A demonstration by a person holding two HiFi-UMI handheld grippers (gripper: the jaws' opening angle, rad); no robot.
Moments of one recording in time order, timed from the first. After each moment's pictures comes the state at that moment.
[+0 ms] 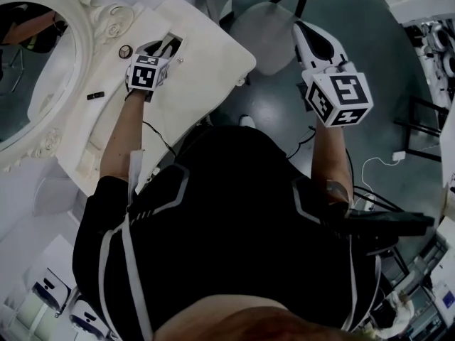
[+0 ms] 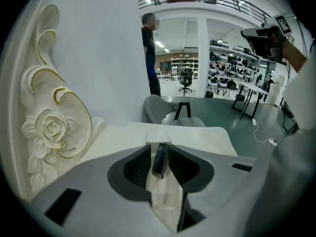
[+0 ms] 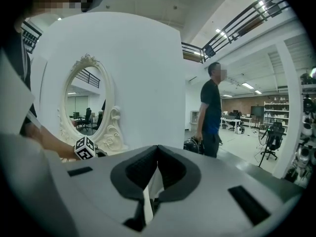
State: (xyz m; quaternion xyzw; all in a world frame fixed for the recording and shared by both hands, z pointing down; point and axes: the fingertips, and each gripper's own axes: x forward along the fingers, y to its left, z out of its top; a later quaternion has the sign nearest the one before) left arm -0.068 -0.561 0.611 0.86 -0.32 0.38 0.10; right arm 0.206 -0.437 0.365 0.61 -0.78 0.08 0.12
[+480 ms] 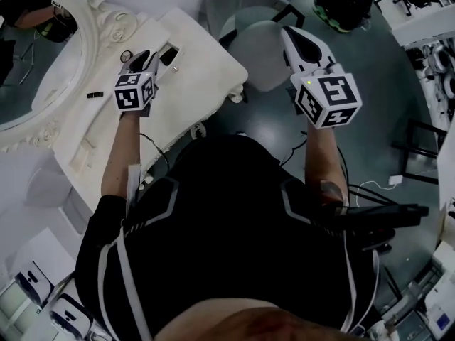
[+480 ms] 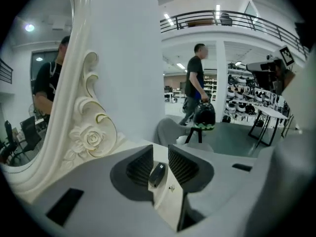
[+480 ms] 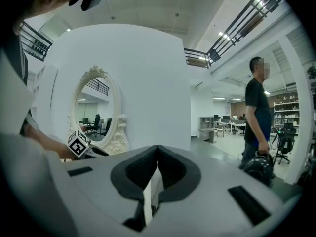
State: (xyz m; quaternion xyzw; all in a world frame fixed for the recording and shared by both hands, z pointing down) left arm -0.081 -0.533 0.518 0.85 -0.45 0.26 0.11; right arm 0.216 -0.433 0.343 0.57 -0.81 0.05 0.08
